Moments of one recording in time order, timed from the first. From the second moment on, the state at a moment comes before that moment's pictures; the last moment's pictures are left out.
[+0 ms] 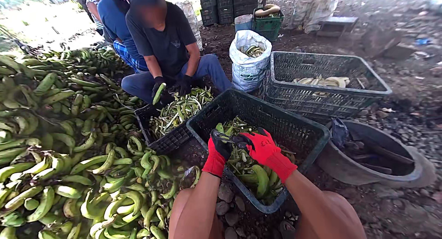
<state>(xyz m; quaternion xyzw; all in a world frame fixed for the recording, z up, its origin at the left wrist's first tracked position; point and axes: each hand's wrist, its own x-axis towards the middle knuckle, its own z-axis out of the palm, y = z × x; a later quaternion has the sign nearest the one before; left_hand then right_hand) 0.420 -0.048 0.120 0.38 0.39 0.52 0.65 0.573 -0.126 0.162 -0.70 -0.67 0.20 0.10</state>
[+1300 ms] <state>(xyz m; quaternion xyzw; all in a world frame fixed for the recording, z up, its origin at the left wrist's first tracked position) 0.431 -0.047 0.132 0.49 0.35 0.53 0.60 0.574 -0.120 0.163 -0.77 -0.61 0.15 0.14</state>
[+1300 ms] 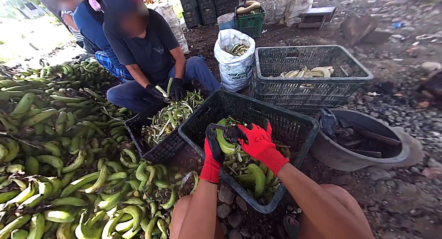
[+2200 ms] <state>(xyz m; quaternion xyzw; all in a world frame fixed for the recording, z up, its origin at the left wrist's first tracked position) 0.393 -0.043 0.154 0.58 0.26 0.48 0.60 0.582 -0.148 0.178 -0.65 -0.71 0.23 0.11</state>
